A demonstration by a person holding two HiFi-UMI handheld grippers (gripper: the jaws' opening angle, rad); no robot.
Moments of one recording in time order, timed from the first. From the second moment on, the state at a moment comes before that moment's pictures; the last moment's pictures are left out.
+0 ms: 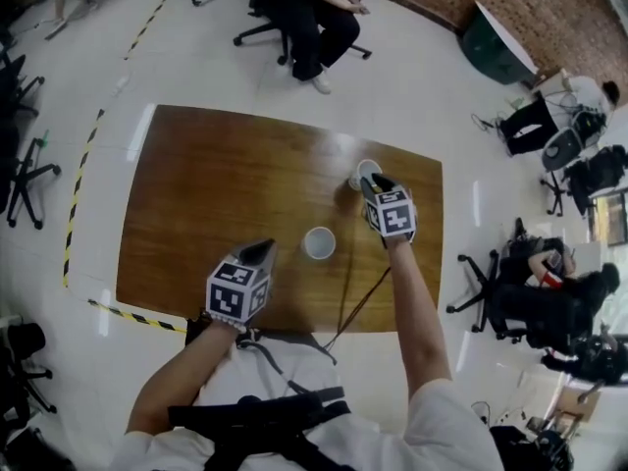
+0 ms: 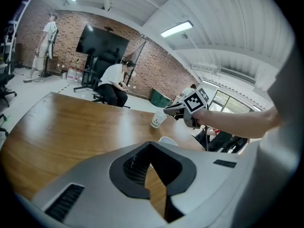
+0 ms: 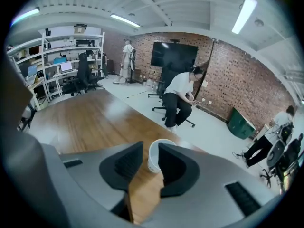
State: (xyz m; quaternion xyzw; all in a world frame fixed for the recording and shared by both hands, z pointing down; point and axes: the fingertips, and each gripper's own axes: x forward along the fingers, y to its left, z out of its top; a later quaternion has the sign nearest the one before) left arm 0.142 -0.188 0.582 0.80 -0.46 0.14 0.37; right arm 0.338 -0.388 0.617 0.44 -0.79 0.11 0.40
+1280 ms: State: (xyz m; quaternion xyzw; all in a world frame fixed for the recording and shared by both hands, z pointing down) left arm 0.119 -0.183 0.604 0.76 -0.50 0.12 0.40; right arm 0.329 -0.404 0.674 0.40 -0.78 0.10 0.47
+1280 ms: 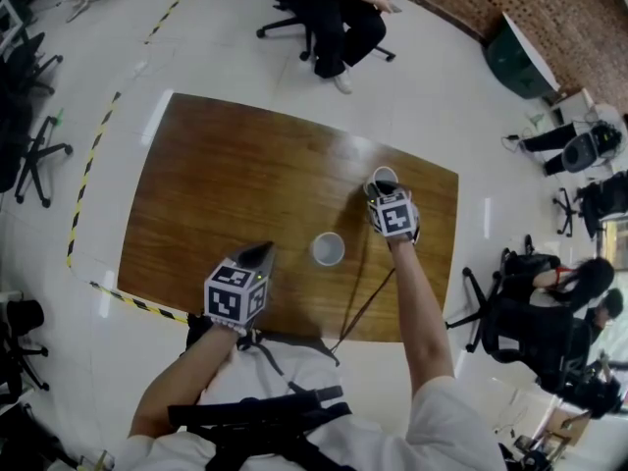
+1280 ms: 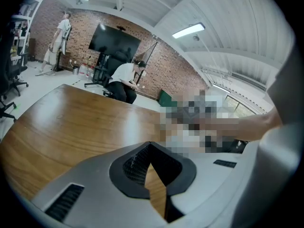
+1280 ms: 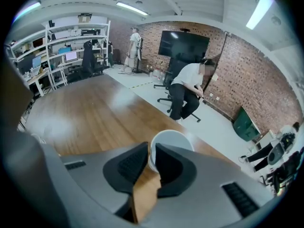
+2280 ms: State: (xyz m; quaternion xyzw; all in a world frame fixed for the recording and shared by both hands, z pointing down) left arm 0.112 -0.177 0.587 0.80 -0.45 0.14 0.38; right arm 0.330 -0.363 0.605 0.45 -0.79 0.08 0.41
